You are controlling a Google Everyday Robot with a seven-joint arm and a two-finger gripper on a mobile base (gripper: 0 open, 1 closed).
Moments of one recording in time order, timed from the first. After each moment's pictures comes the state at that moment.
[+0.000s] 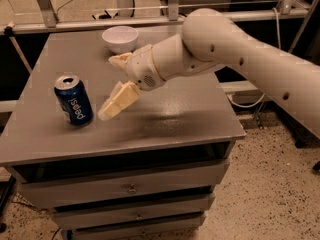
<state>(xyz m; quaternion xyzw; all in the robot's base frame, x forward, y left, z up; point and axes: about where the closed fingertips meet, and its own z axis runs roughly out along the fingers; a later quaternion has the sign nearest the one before) 0.549 0.121 0.899 -0.62 0.58 0.32 0.41</state>
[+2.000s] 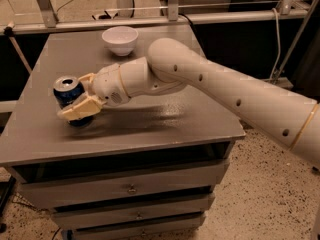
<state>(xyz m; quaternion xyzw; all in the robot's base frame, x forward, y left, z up) 0.528 0.214 0.871 -0.62 0.52 0.41 0.42</state>
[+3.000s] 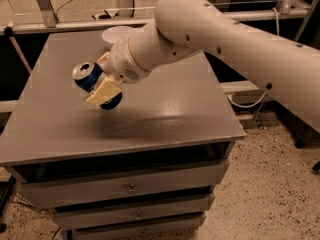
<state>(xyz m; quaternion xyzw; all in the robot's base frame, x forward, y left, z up) 0.548 0.153 0.912 -0.67 0.58 0.24 0.40</state>
